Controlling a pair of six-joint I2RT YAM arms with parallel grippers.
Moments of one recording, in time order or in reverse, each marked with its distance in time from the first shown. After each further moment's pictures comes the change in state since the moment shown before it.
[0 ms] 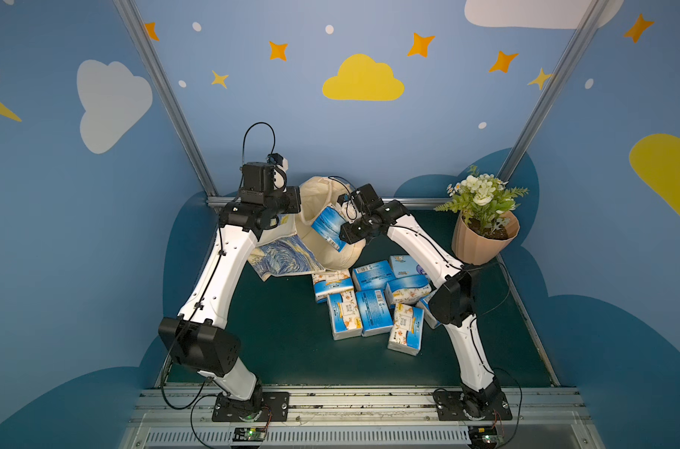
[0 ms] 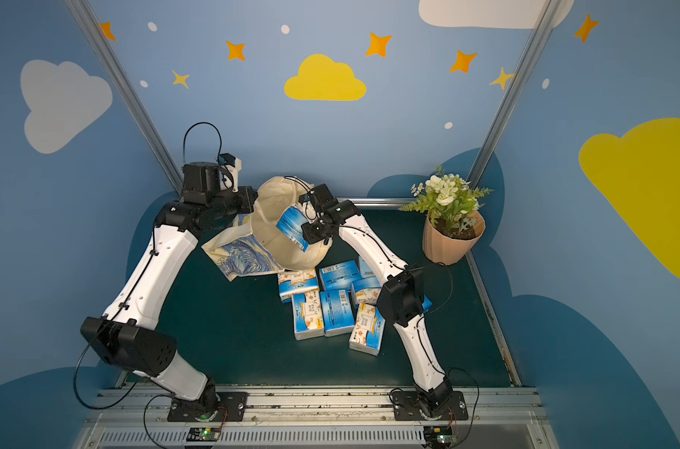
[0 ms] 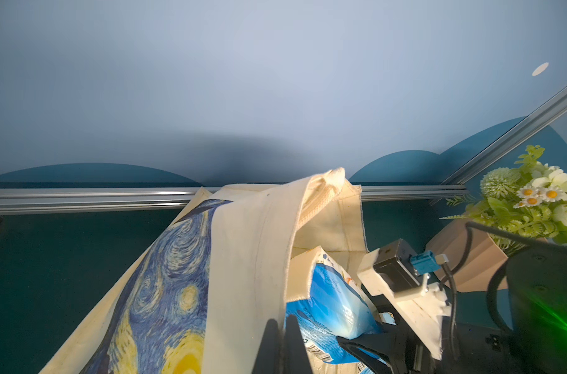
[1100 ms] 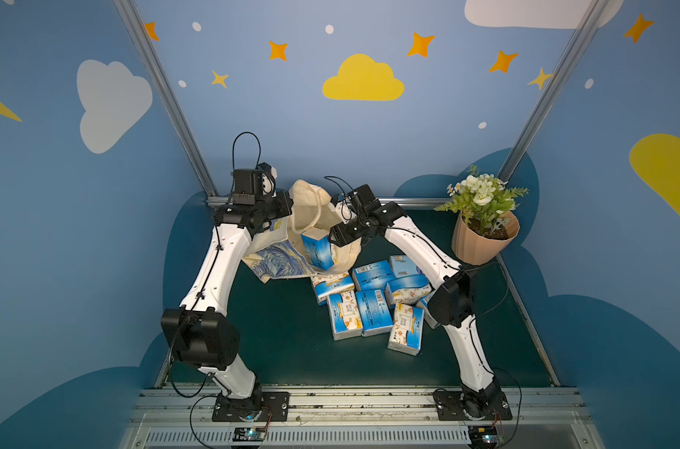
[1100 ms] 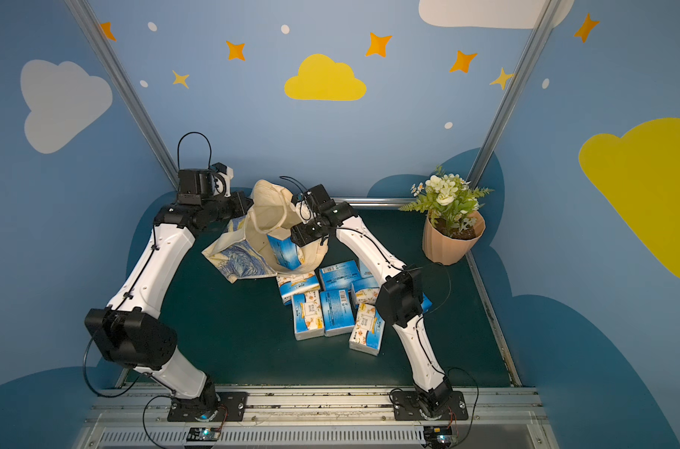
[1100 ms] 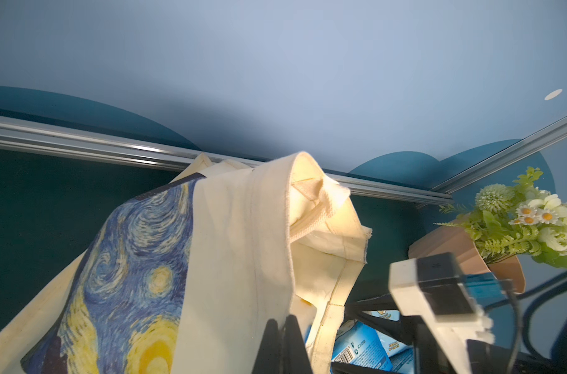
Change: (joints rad) left arm 0.105 0.027 -0.084 0.033 0.149 -0.105; right arm 0.000 -0.030 -0.050 0.081 -0.106 -0.011
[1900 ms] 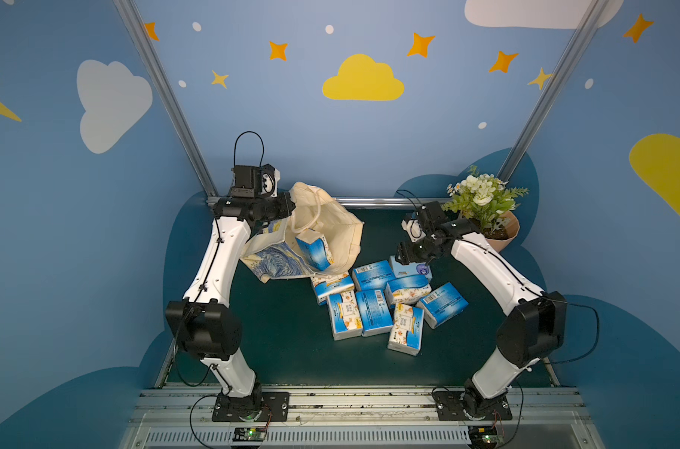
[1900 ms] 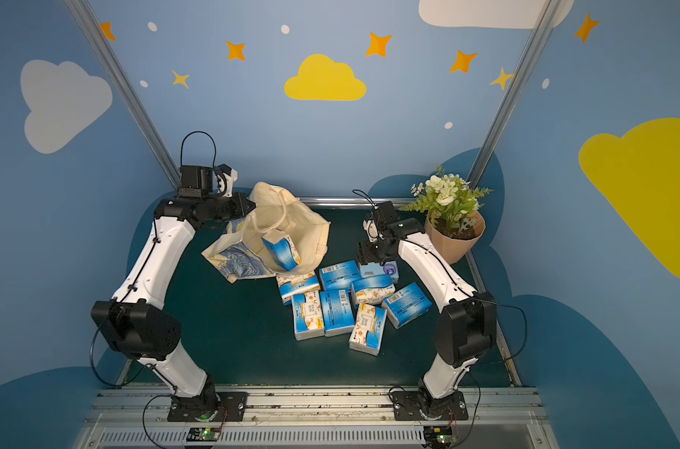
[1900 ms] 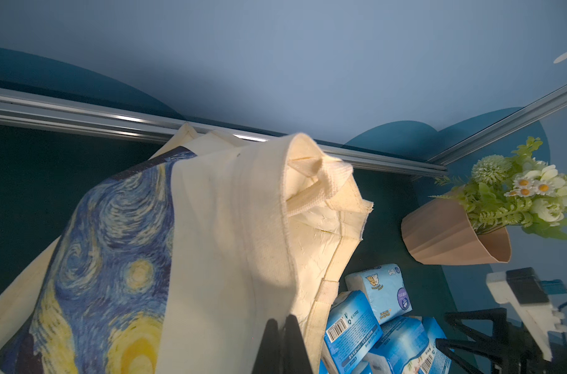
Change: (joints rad) left arm 0.012 0.069 0.114 -0.153 0.081 0.051; right arm -0.291 -0.558 -0.801 -0.061 0.140 0.106
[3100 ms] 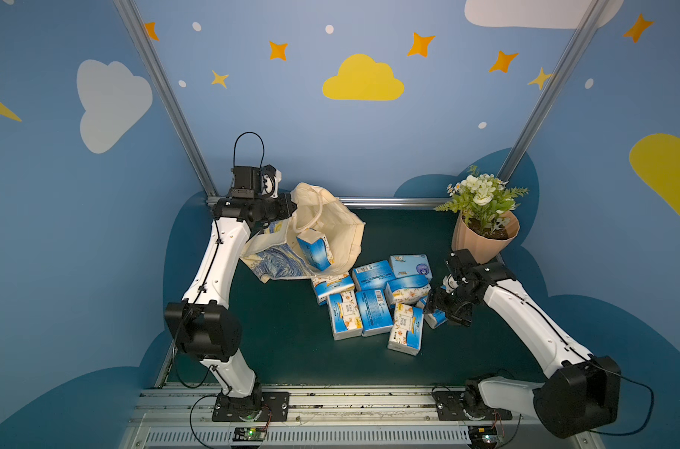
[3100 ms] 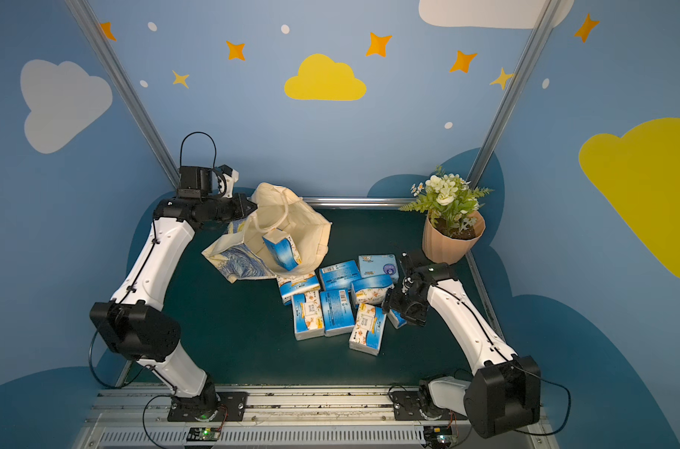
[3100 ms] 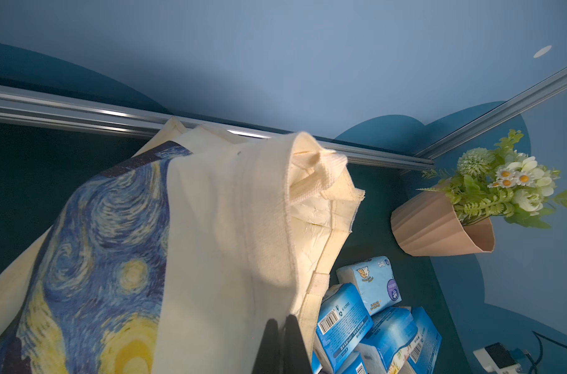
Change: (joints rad) left arm 0.000 -0.011 -0.012 0.001 0.045 0.003; right arm -0.087 -0.424 -0.505 -0.182 -0.101 0.453
